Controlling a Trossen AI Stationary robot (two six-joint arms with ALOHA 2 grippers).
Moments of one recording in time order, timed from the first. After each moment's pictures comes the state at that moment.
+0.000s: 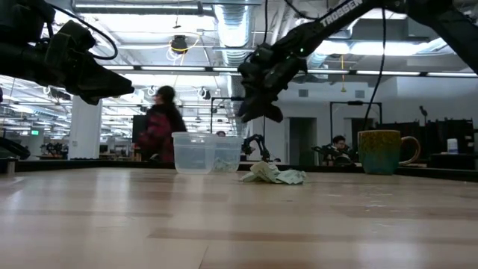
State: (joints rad) left arm 0.11 0.14 0.02 0.01 -0.16 -0.07; right arm -0.58 2.05 1.73 -0.68 -0.52 0.13
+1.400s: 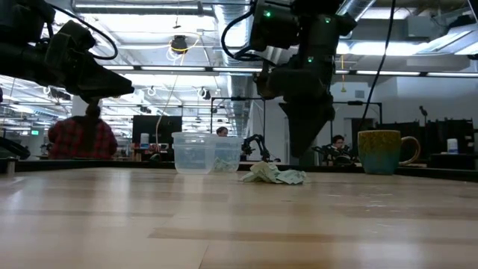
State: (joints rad) left arm 0.11 0.14 0.02 0.01 -0.16 -0.07; right arm 0.07 1.89 1.30 -0.77 0.05 0.46
